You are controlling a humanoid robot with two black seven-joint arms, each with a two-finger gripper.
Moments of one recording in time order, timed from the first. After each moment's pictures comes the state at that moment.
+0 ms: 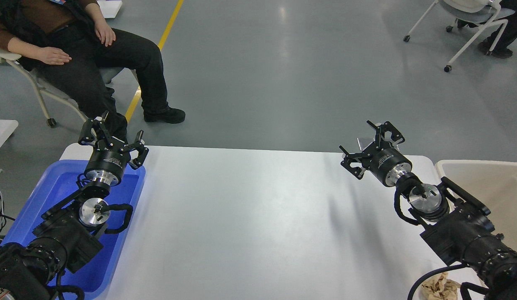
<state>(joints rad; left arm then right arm) -0.72 0.21 -0.76 -0.21 -0.11 -0.59 -0.54 0.73 -0.16 0.85 0.48 0.15 0.30 0.00</state>
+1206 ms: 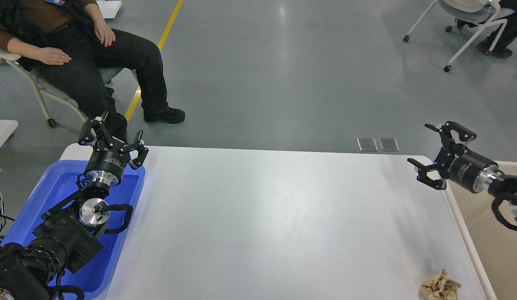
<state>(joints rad) -0.72 0.21 -0.76 -0.21 -0.11 -0.59 -0.54 0.71 -0.61 0.63 0.54 -0.07 0.59 0.01</state>
